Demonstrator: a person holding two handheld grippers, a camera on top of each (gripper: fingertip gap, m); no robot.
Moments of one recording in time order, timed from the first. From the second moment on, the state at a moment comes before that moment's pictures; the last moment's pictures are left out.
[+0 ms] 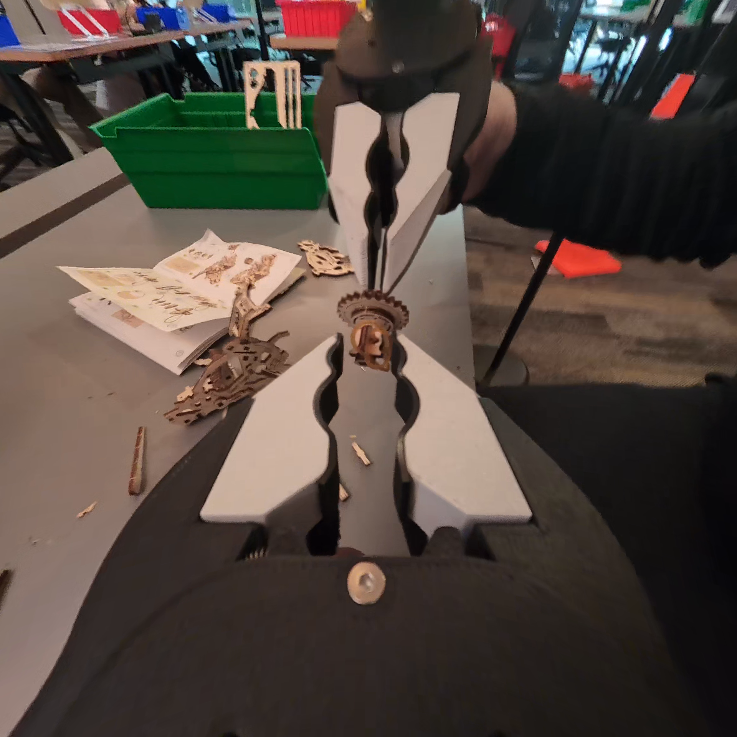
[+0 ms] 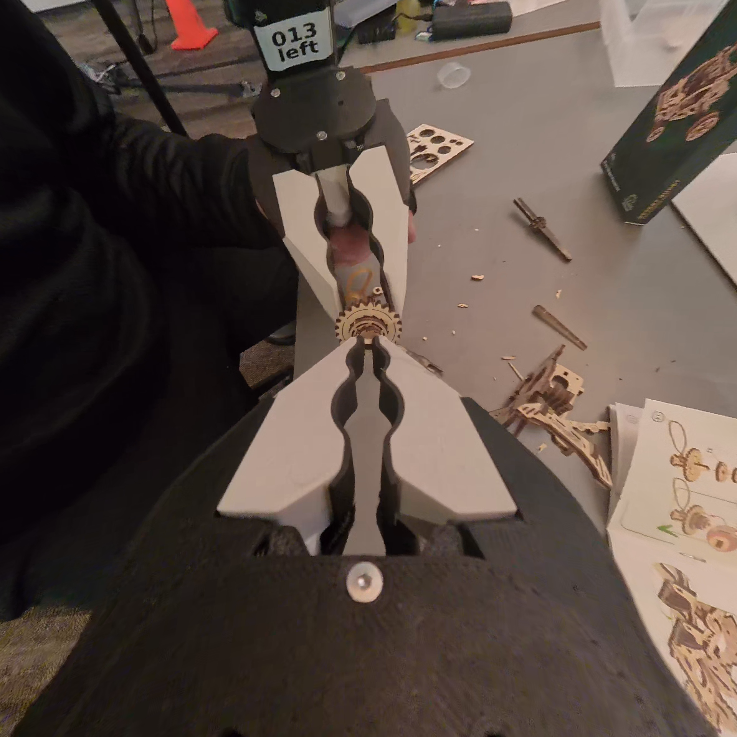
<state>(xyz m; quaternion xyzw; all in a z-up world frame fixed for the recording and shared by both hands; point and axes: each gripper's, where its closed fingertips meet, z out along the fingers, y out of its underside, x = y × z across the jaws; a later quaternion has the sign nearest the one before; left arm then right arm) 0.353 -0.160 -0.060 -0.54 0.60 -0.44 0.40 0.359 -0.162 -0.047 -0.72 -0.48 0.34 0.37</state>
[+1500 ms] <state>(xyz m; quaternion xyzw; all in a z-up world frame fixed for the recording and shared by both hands) 0.202 -0.104 -0.091 -0.65 0.48 -0.31 0.49 0.239 -0.122 -0.159 -0.80 -0.49 0.18 0.31</state>
